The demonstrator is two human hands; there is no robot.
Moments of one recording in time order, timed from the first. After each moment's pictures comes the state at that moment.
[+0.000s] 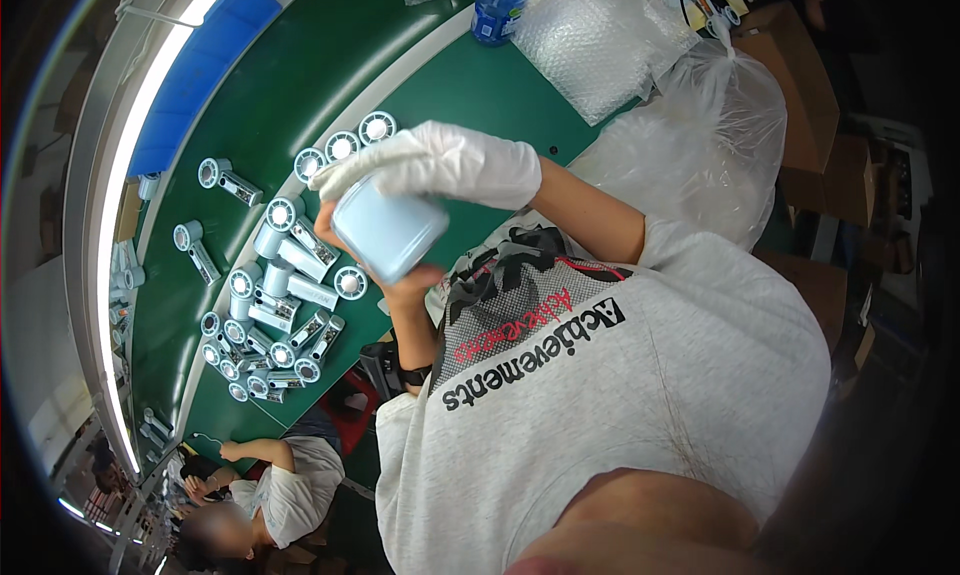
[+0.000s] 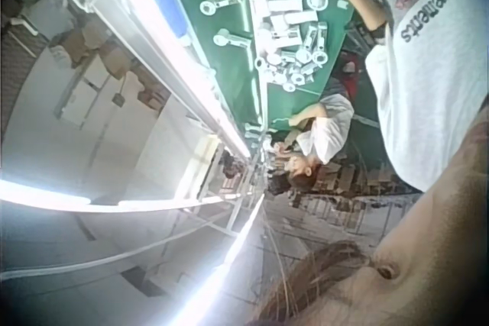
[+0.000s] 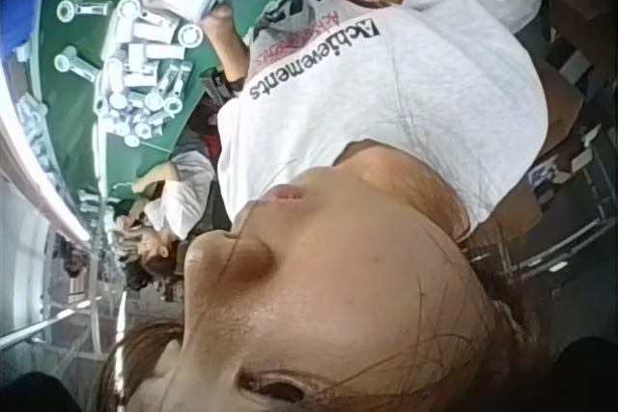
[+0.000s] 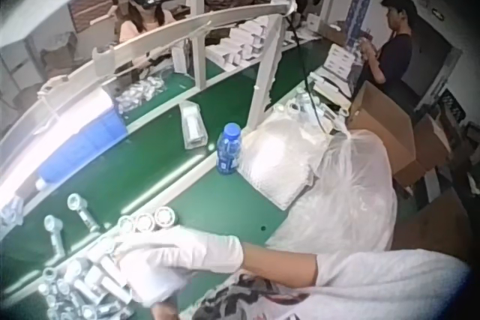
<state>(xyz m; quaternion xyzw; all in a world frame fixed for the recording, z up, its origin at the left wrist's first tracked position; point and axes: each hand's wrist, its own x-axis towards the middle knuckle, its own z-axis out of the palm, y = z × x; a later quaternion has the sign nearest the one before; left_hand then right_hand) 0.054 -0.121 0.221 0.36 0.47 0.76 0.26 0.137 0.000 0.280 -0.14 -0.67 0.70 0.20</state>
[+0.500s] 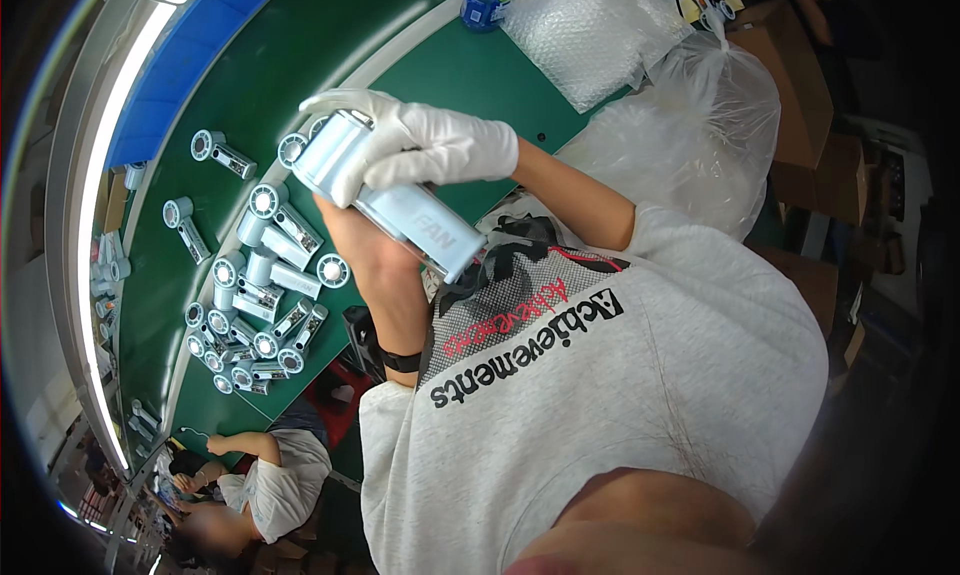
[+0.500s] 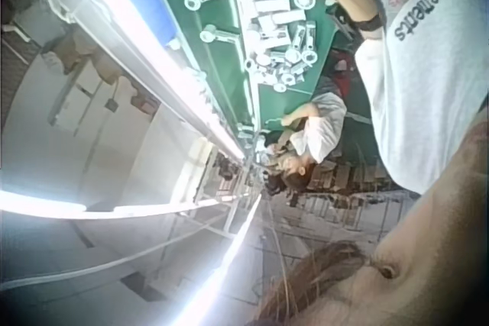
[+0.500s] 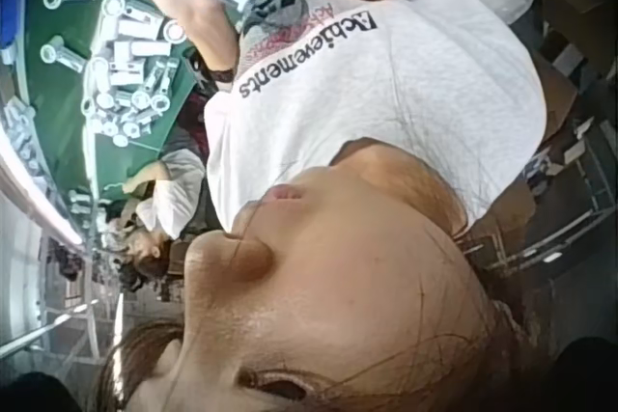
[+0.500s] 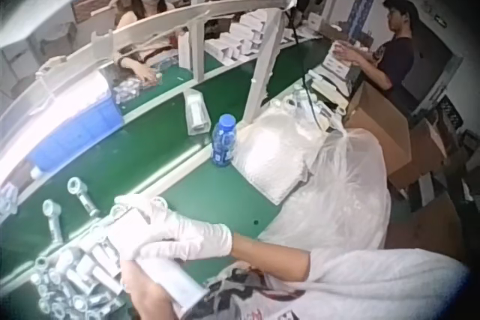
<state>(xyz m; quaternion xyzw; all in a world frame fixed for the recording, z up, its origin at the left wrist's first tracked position) 0.040 -0.084 0.254 -0.08 0.39 0.74 0.54 0.125 0.008 0.255 0.01 -0.77 0.56 0.31</state>
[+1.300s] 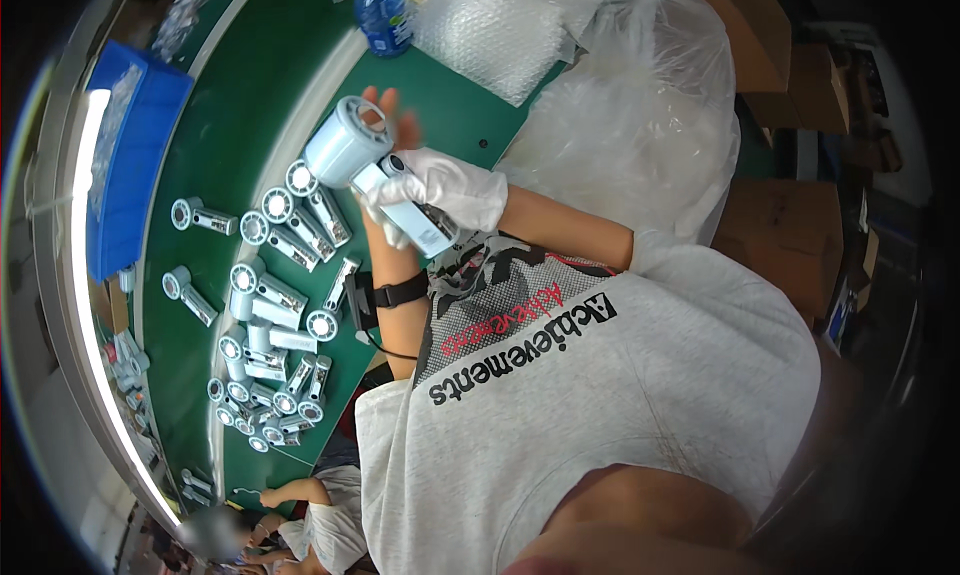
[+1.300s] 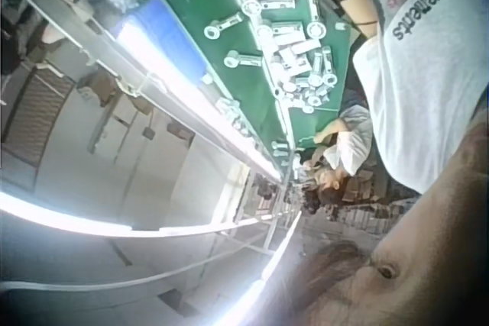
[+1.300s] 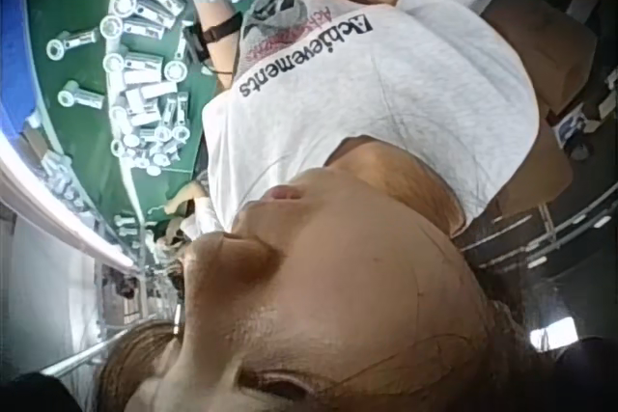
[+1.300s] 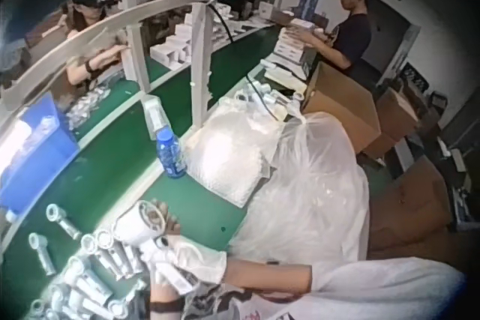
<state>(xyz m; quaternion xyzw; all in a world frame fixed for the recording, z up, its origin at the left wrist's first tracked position) 0.055 -0.001 0.153 0.12 0.23 0.65 0.72 0.170 -0.013 0.239 -0.29 -0.44 0.82 0.22</state>
